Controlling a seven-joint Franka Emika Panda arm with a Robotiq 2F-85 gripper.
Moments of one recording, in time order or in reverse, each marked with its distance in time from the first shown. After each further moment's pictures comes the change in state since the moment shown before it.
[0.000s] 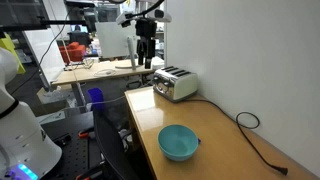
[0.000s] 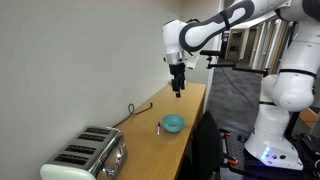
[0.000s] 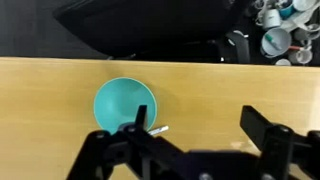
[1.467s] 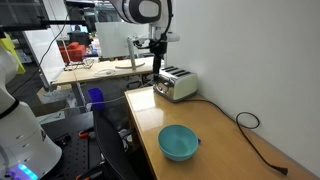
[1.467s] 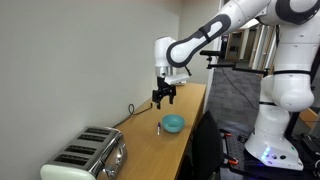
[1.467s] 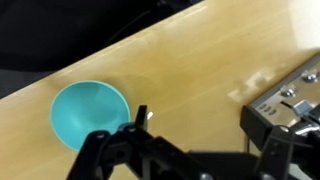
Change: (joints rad) arm 0.016 0.225 -0.012 0.034 0.138 0.323 0.398
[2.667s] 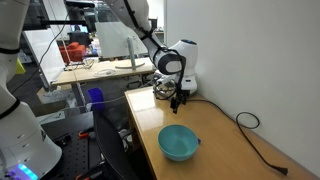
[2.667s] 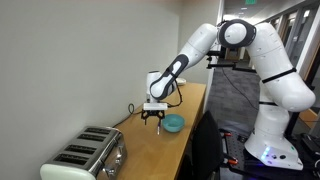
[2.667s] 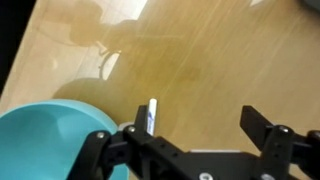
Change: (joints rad) arm 0.046 0.530 -0.169 0.231 0.123 0.343 0.388
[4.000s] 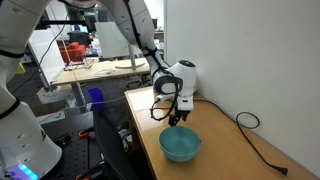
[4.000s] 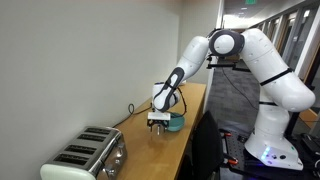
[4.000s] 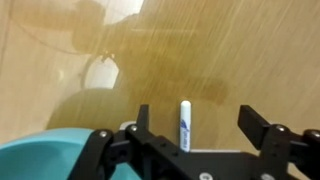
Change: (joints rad) arm -0.003 0.132 -0.035 -0.031 0.101 0.157 -0.001
